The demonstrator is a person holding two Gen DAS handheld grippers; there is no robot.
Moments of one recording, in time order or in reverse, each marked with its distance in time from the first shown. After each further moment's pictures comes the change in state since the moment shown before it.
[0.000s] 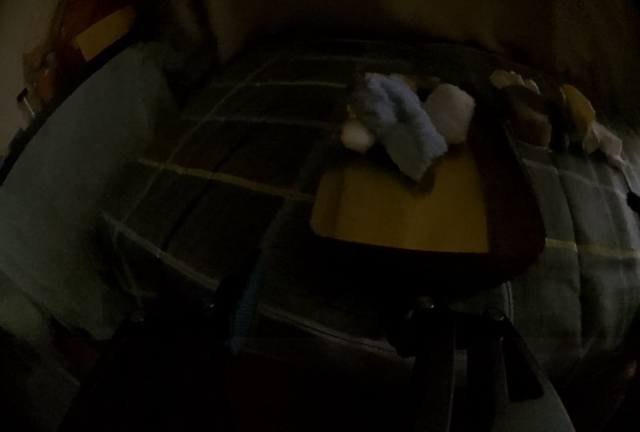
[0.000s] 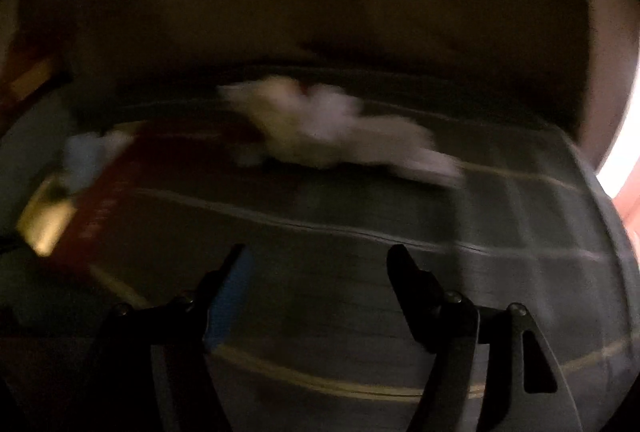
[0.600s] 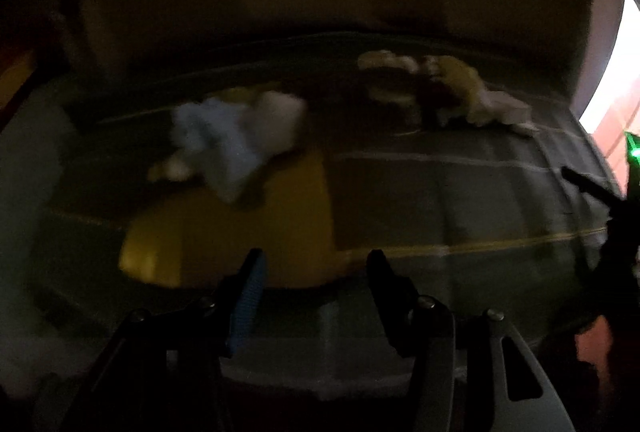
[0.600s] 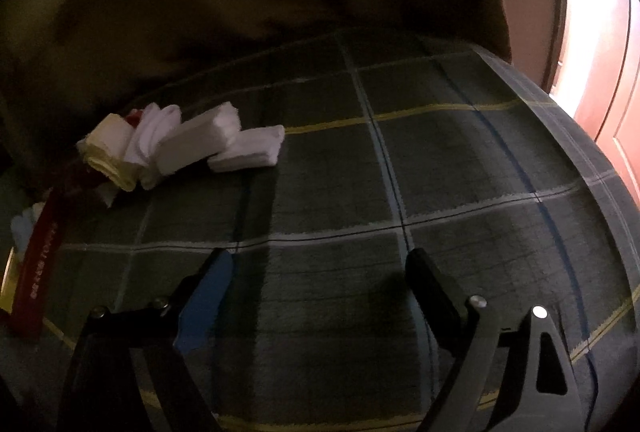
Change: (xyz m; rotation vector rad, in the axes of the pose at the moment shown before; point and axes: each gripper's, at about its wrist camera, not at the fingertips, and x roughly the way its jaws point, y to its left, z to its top) left arm -0.016 -0.128 0.023 0.157 0.053 -0.283; right arm 0.026 -0.122 -0.001 0.268 0.044 -0.053
